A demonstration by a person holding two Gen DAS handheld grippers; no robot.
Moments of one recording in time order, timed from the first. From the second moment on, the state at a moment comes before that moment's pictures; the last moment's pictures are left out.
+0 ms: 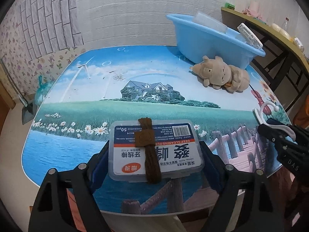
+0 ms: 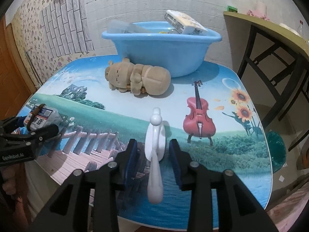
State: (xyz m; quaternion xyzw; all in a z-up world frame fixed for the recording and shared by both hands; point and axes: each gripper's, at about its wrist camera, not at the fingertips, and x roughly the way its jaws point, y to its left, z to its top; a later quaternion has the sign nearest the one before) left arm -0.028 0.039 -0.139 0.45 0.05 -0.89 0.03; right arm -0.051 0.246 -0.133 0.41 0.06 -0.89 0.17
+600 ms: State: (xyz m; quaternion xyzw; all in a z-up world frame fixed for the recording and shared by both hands) left arm -0.036 0.030 -0.085 0.40 0.05 -0.92 0.02; right arm -0.048 0.249 -0.078 0.35 0.02 -0.91 0.22
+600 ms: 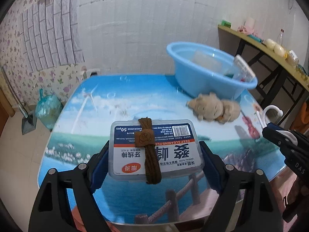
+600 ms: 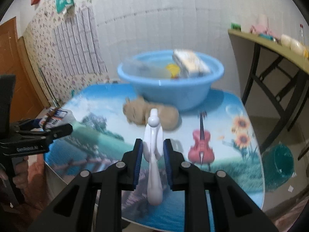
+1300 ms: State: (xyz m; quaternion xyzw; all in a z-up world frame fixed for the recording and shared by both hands) left arm -0.151 0.053 -0.017 0.35 0.03 -0.93 -0.04; right arm -0.140 0.228 -0.038 0.31 0.01 -0.91 0.26
